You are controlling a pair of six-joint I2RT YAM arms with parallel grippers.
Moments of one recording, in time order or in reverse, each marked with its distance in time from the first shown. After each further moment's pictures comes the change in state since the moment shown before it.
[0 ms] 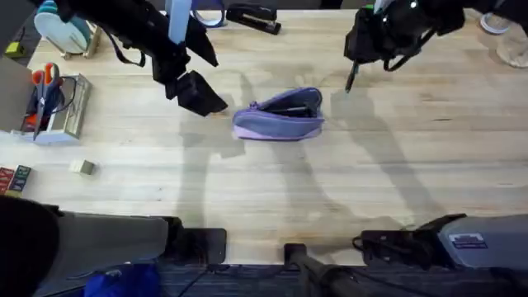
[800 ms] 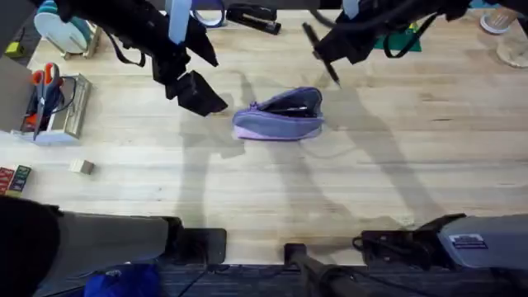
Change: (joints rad) left arm 0.000 0.000 0.000 0.000 0.000 0.000; right arm 0.015 0.000 0.042 0.075 -0.426 -0.944
